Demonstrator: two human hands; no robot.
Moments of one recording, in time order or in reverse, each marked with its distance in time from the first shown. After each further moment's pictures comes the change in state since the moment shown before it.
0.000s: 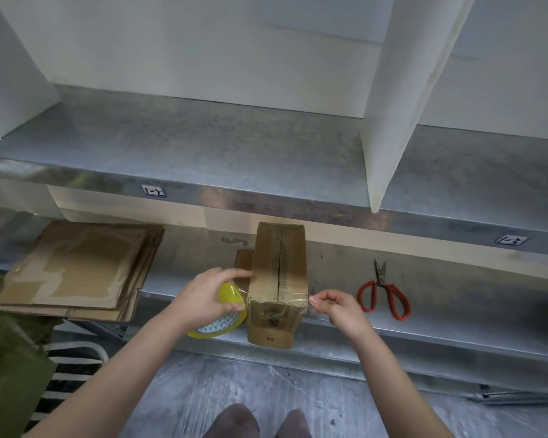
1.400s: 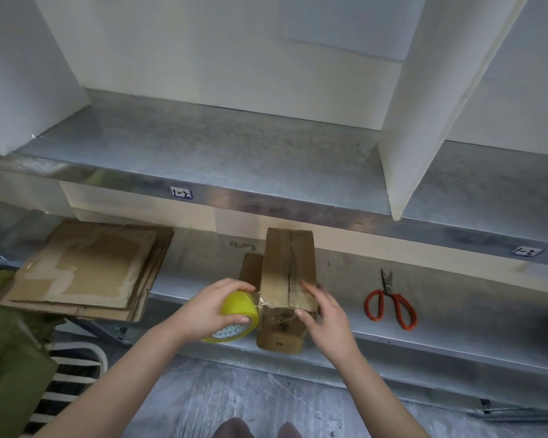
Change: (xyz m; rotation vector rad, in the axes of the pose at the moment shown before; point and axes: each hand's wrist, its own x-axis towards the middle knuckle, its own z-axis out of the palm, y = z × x) left_hand -0.011 -0.028 0.006 -0.061 -0.033 0.111; right_hand -0.014 -0.002 0.047 -0.401 0.107 -0.344
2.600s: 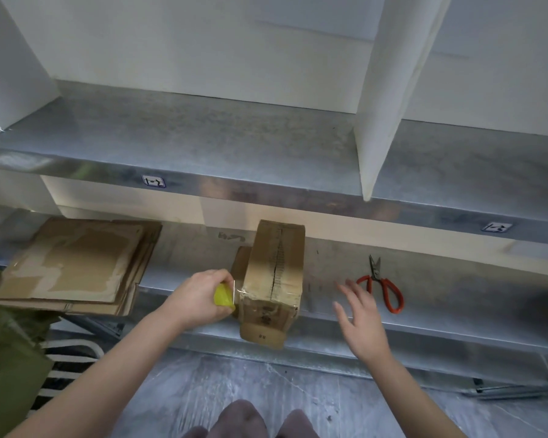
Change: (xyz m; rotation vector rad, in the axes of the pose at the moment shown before) left_hand 0.007 0.013 0.006 0.279 0.030 -0.090; right_hand -0.021 0.088 -0.044 -0.274 0.158 0.008
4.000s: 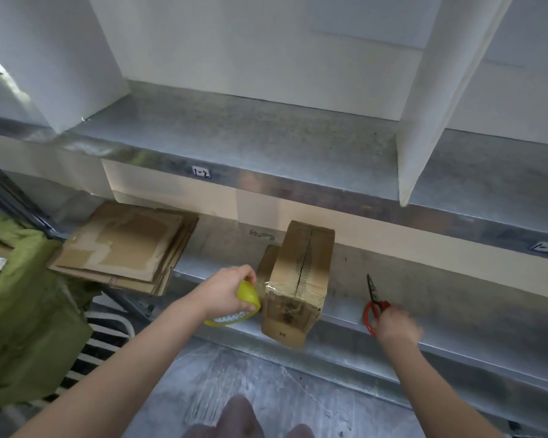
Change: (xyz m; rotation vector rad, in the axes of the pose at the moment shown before) left_hand -0.016 0.002 -0.001 -0.088 -0.034 -0.075; right_hand 0.056 0.029 0.013 -0.509 -0.223 0.488
